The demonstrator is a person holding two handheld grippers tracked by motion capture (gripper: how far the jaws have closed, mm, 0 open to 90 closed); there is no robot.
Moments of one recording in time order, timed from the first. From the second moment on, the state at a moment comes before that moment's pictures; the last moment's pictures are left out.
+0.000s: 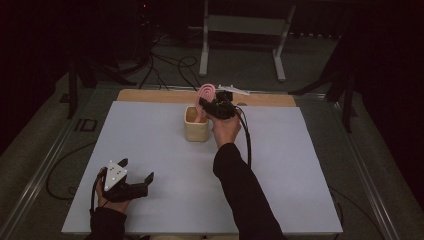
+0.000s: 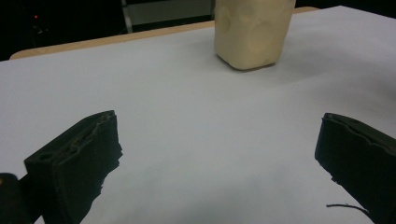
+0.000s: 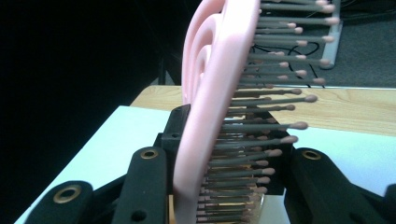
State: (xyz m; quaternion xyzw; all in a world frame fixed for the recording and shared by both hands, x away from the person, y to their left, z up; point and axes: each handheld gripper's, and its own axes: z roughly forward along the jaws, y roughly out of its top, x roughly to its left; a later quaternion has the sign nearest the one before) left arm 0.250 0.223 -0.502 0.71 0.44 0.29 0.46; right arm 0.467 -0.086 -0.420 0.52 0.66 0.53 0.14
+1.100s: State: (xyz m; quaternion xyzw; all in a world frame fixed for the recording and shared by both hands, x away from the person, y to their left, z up) left arm 0.251 0.222 -0.502 0.71 0.44 0.29 0.46; right arm 0.464 -0.099 -0.416 0.50 0.69 0.50 0.15
